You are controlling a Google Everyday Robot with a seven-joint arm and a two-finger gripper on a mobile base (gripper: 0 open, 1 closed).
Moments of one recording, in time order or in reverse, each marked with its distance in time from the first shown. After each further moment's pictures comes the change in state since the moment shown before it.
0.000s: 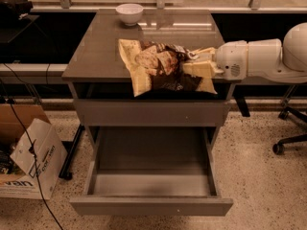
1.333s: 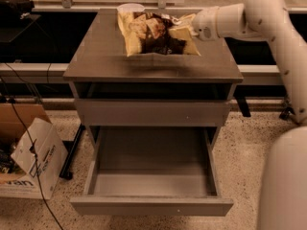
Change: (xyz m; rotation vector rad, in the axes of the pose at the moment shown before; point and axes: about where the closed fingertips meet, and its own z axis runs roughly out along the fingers) arm -0.038 -0.145 0.074 0.140 0.048 -0.102
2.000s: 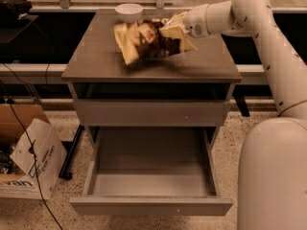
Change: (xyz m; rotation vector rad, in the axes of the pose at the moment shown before) arm -0.004 -0.014 0.030 -0.011 0.007 -0.015
